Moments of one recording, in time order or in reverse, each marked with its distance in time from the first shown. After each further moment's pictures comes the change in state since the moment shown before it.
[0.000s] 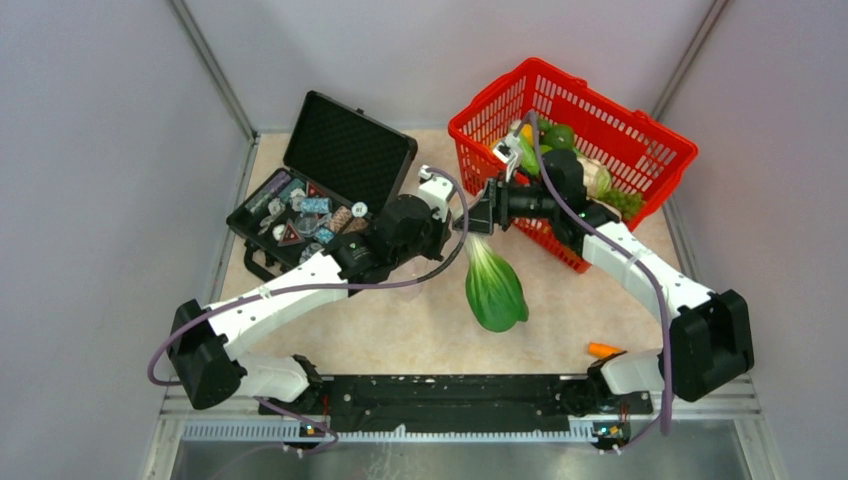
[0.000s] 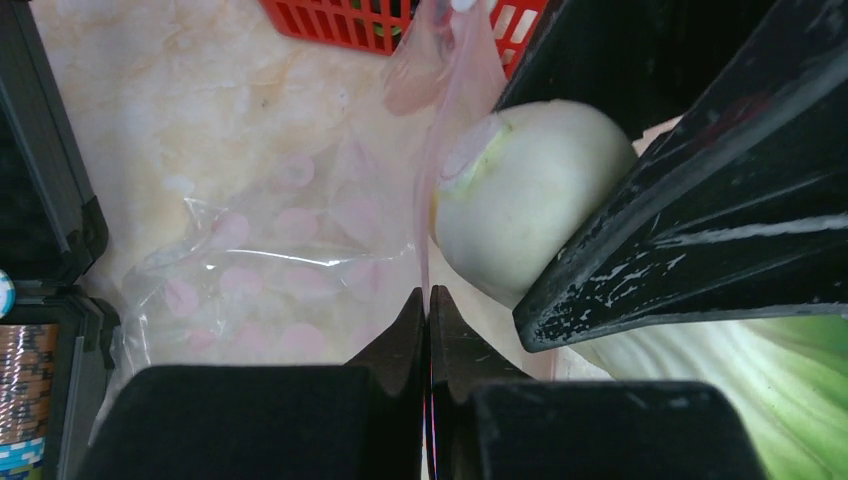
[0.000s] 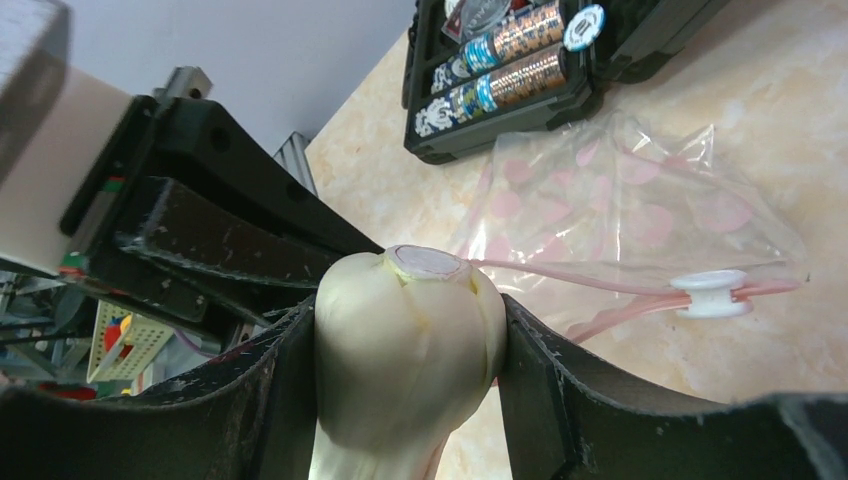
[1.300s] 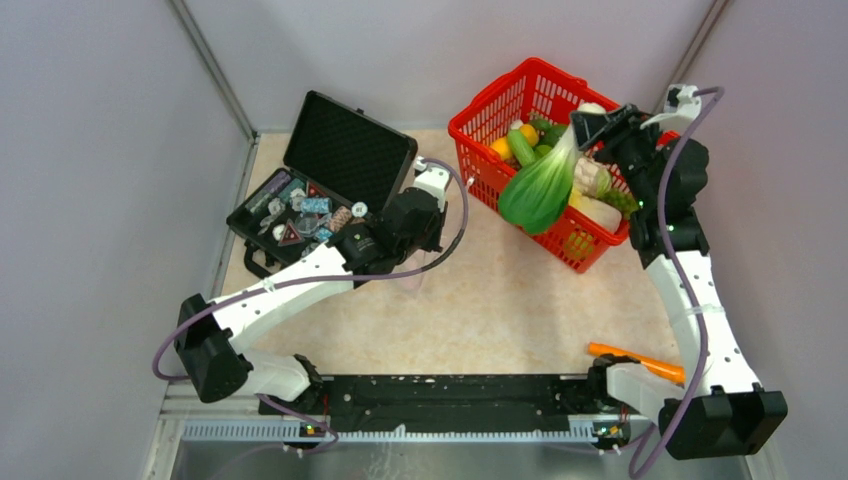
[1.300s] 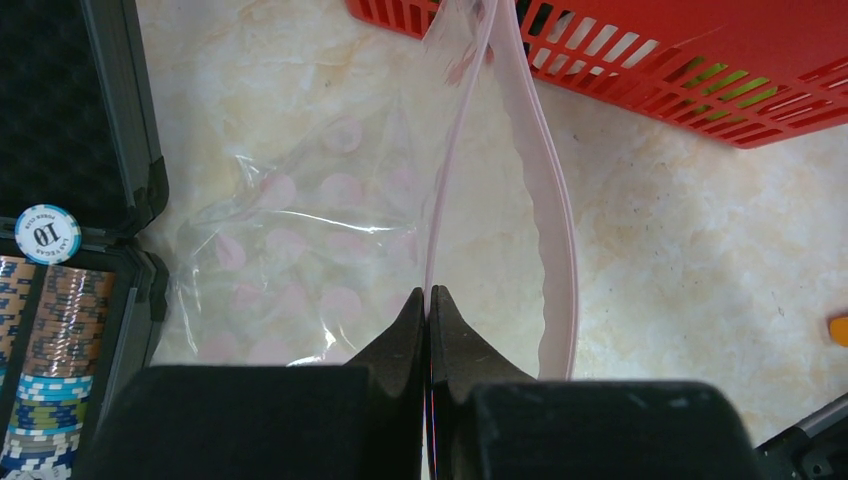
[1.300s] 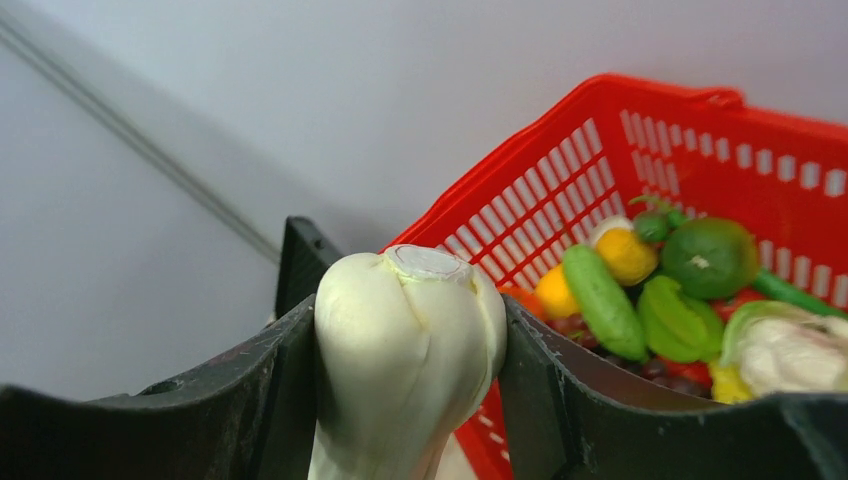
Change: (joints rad) left arm 0.000 0.047 0.090 -0.114 -0.147 -0.067; right arm -0.381 -0.297 0.069 0.125 0.635 0.129
